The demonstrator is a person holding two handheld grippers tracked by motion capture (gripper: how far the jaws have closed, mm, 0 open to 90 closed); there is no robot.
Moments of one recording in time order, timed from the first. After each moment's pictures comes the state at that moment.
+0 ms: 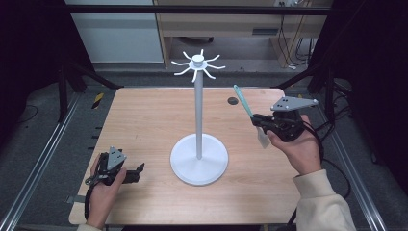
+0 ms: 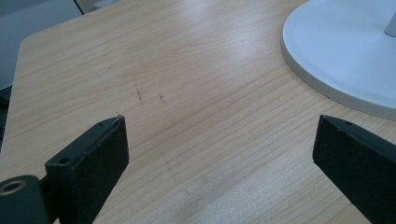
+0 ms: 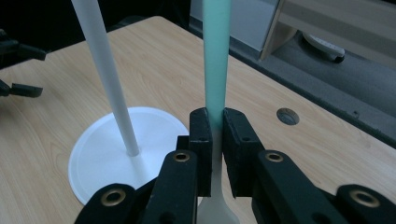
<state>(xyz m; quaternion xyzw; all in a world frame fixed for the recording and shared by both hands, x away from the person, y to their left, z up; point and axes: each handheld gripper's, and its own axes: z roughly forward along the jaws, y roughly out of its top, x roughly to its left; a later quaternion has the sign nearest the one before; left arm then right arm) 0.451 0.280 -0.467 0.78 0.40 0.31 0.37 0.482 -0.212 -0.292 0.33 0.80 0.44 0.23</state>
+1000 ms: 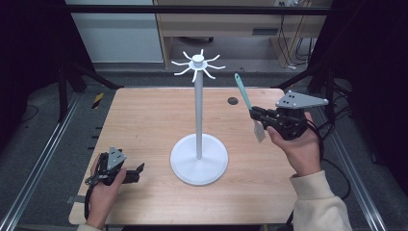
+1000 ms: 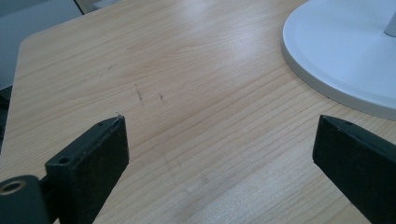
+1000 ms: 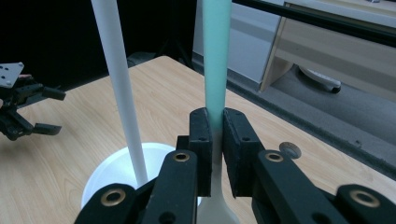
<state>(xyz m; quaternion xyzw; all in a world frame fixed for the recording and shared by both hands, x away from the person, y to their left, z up) 0.451 0.280 -0.467 0.78 0.40 0.31 0.37 0.469 -0.206 -0.270 0.32 0.77 0.50 0.25</state>
